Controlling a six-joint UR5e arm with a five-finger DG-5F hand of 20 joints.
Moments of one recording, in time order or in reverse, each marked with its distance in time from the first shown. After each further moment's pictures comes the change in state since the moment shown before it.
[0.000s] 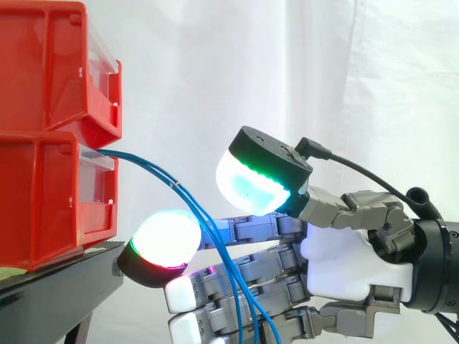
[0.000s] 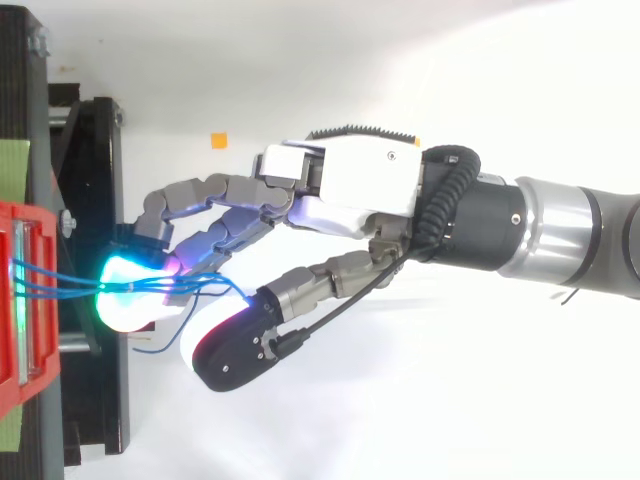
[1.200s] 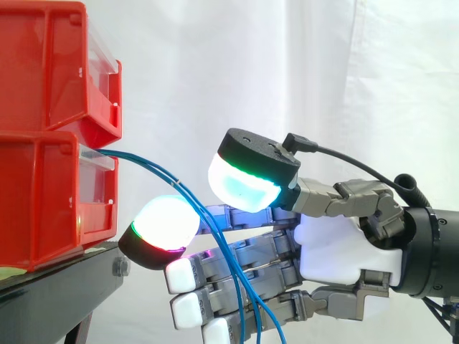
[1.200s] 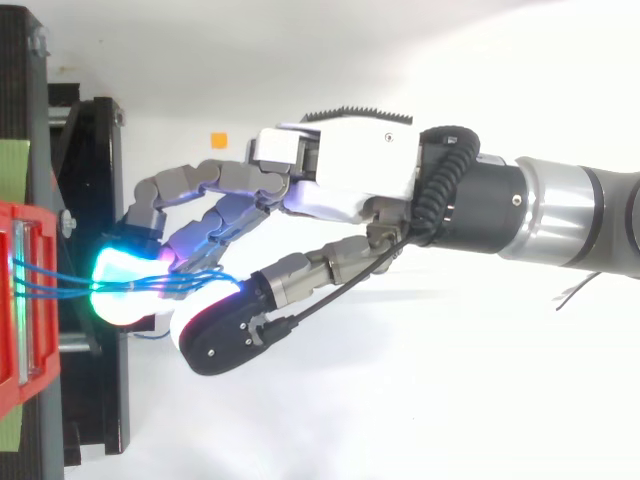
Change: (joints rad) arm -0.024 0.000 0.023 -0.010 -0.051 -0.015
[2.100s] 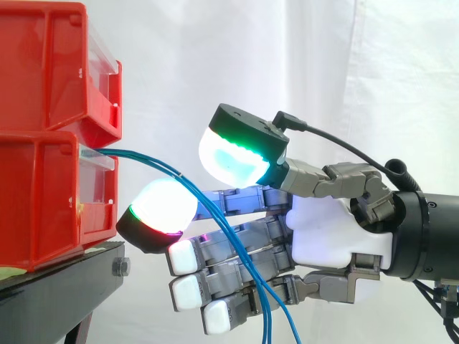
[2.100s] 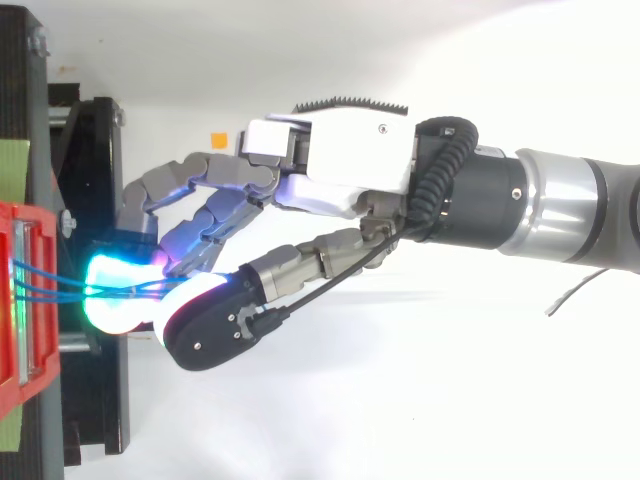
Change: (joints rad) arm -0.004 0.000 0.041 -0.052 -0.006 -0.007
